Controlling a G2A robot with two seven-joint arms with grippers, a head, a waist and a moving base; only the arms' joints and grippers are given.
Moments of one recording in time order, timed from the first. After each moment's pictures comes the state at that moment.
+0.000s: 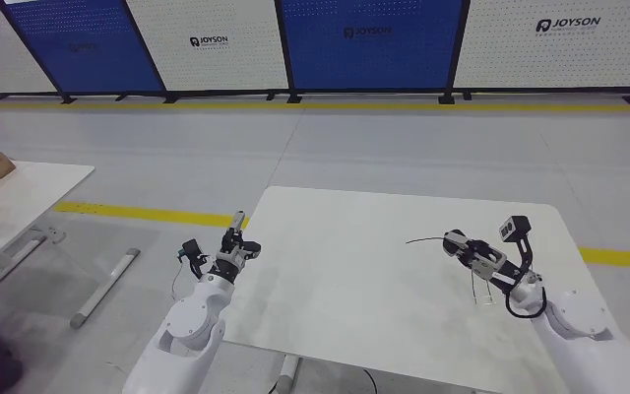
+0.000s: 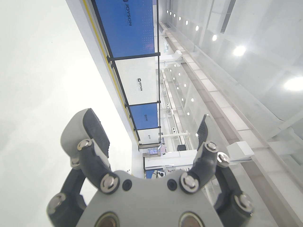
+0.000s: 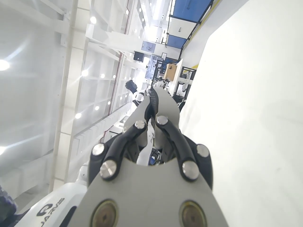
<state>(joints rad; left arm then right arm) 1.73 -1.15 -1.60 -1.80 -0.42 0.00 0.00 -1.06 -0.97 1.00 -1.24 0.69 -0.29 0.75</state>
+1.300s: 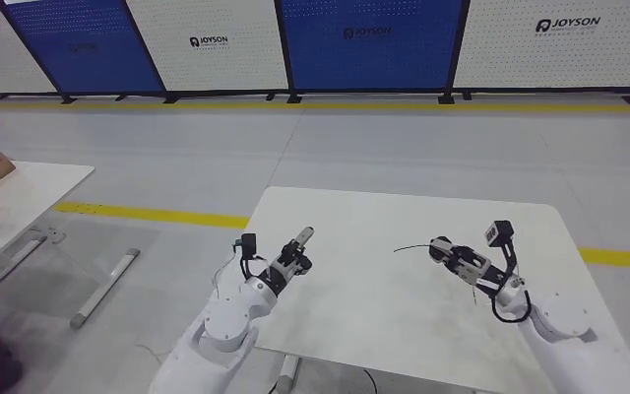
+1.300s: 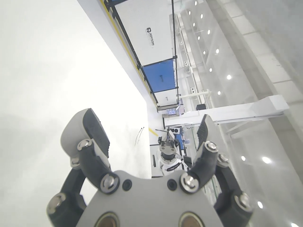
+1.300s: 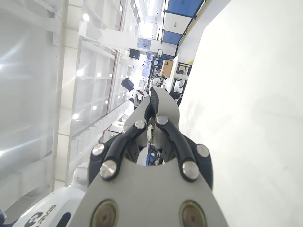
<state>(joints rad) 1.66 -1.16 -1.37 -1.90 -0.15 0.13 -0.18 -1.06 -1.00 0.94 -1.28 0.61 -0.27 0.70</state>
